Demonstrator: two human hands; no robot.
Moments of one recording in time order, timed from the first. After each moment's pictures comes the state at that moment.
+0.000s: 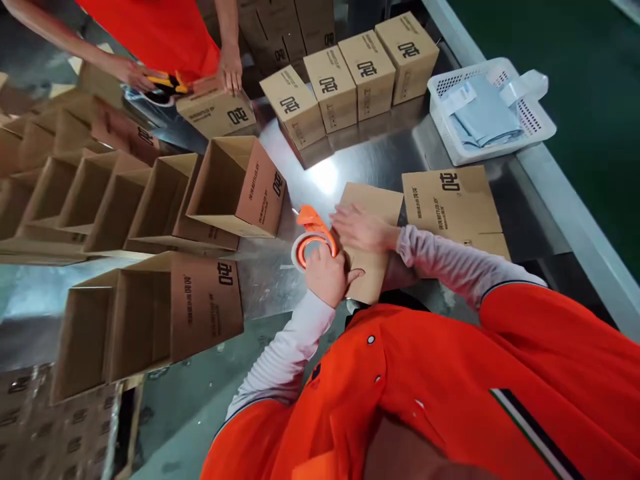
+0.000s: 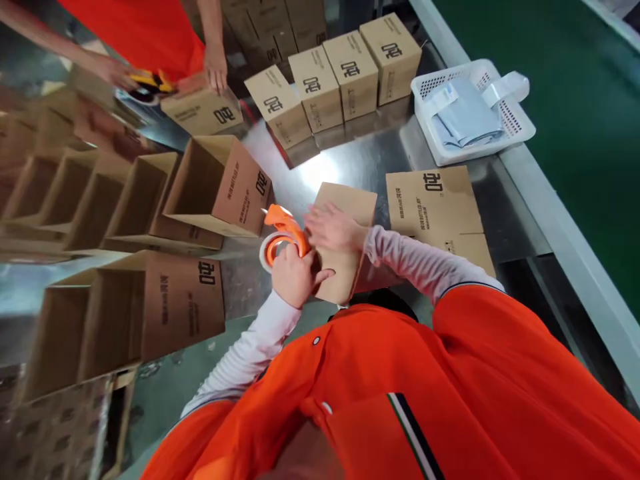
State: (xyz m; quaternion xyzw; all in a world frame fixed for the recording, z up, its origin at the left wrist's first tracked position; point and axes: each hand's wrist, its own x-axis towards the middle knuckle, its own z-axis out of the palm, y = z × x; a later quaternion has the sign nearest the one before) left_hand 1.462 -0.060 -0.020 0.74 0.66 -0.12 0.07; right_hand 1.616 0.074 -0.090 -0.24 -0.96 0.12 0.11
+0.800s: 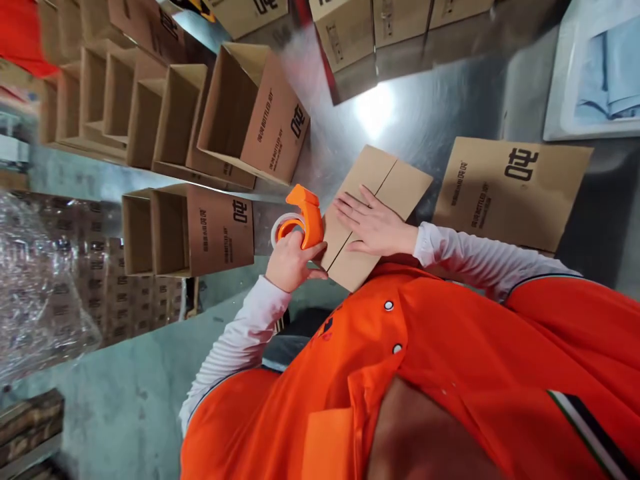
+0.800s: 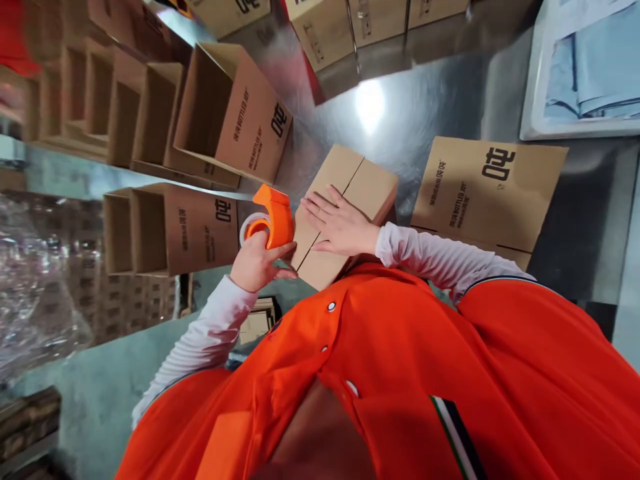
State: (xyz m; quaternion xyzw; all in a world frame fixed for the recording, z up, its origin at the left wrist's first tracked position) left_hand 1.420 -0.077 -0.011 0.70 0.66 -0.22 0.18; right_hand 1.642 0.065 -0.080 -0.09 -0.98 0.17 0.04
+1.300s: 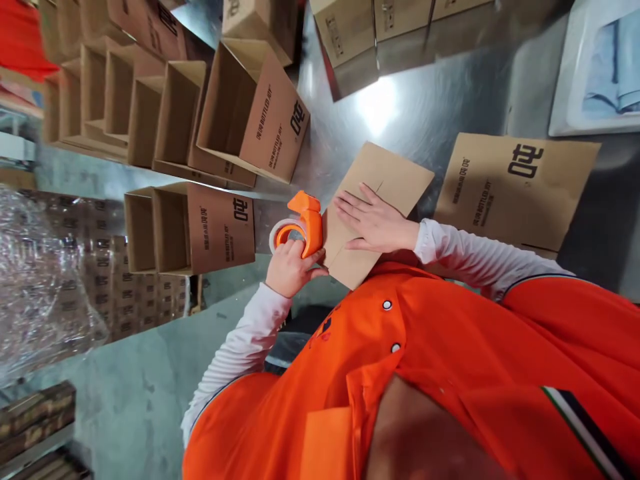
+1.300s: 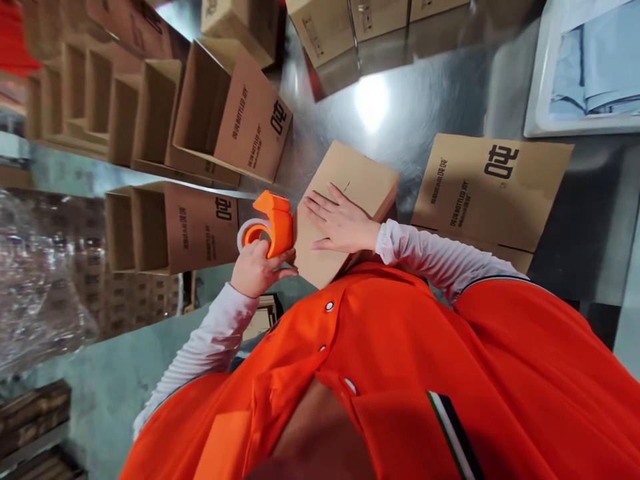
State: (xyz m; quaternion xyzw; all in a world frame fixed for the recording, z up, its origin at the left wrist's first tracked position) left_hand 1.418 -0.098 -0.019 0.70 0.66 -0.20 0.17; right_hand 1.644 0.071 -0.087 -0.08 -0.97 0.20 0.08
